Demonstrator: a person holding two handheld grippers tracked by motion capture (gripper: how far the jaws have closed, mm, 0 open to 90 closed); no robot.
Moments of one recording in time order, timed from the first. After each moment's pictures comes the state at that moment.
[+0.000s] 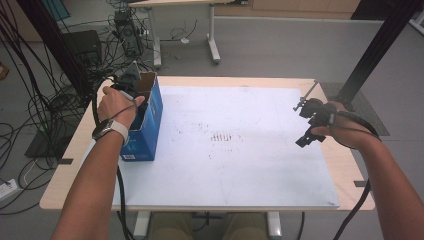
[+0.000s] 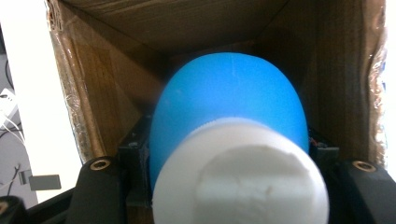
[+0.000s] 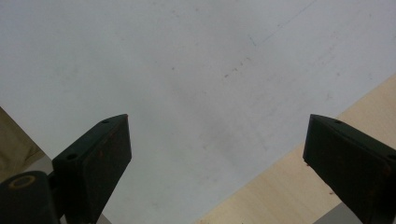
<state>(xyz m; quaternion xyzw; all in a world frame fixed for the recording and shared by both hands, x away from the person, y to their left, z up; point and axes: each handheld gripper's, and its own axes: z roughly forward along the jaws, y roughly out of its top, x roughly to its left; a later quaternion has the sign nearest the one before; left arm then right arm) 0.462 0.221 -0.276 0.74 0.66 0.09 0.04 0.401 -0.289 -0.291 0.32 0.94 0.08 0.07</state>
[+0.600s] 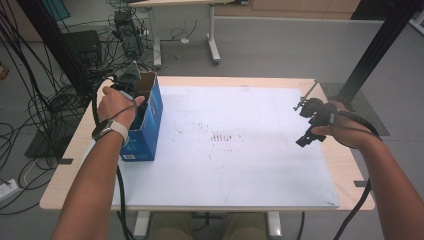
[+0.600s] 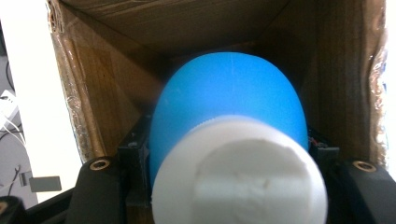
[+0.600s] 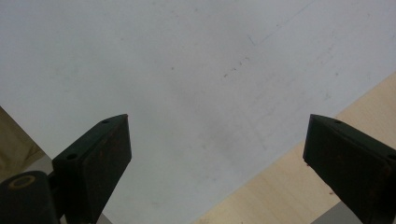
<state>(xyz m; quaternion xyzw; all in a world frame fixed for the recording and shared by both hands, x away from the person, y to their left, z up) 0.462 0.222 -0.276 0.75 0.66 0.09 0.04 0.401 -0.289 -0.290 0.32 0.94 0.08 0.07</state>
